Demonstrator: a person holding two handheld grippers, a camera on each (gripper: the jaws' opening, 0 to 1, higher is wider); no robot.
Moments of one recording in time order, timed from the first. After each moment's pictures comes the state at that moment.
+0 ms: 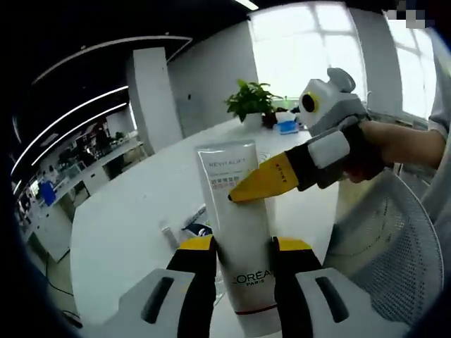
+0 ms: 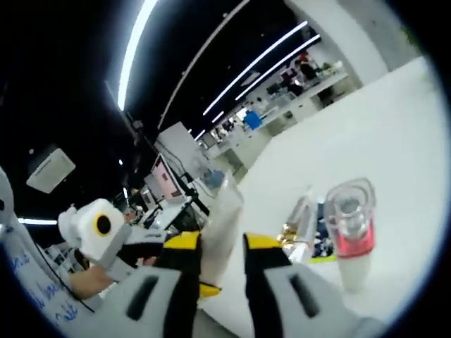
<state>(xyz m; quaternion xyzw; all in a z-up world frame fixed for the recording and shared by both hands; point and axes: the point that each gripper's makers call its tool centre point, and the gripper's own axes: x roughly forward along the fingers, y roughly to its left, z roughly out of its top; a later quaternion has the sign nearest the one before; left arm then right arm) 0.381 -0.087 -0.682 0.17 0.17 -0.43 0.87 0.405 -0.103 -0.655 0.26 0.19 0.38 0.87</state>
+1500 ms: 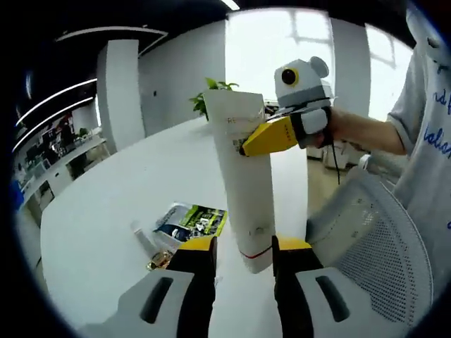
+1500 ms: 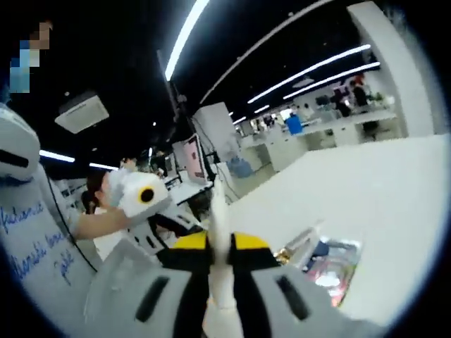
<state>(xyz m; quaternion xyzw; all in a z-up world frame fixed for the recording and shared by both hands) 0.382 -0.089 -0.686 0.13 0.20 -0.55 0.80 0.392 -0.105 -0.621 0.08 0.13 0.53 0.83</state>
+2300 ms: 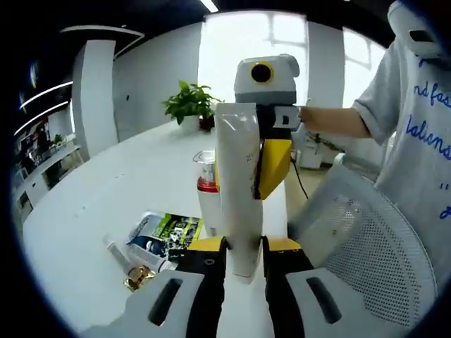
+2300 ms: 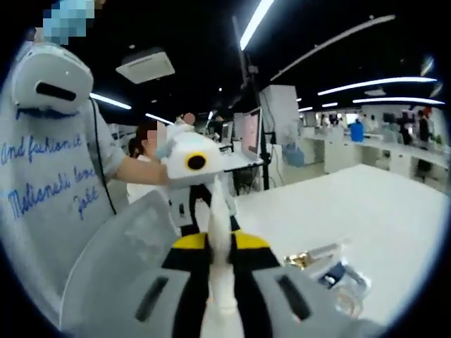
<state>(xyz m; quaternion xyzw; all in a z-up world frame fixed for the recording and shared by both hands) 0.370 -0.114 -0.698 0.12 0.19 -0.61 0.76 0.370 -0.094 -0.643 -0.04 0.11 0.67 0.73</state>
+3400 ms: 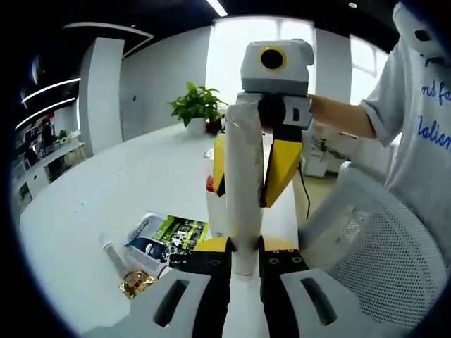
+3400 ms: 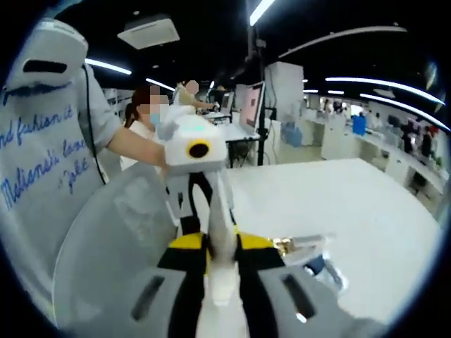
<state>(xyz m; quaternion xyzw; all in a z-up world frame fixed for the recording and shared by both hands) 0.386 -0.127 -0.707 0.09 0.18 -0.60 0.77 0.391 -0.104 -0.657 -0.15 0.15 0.65 0.72</state>
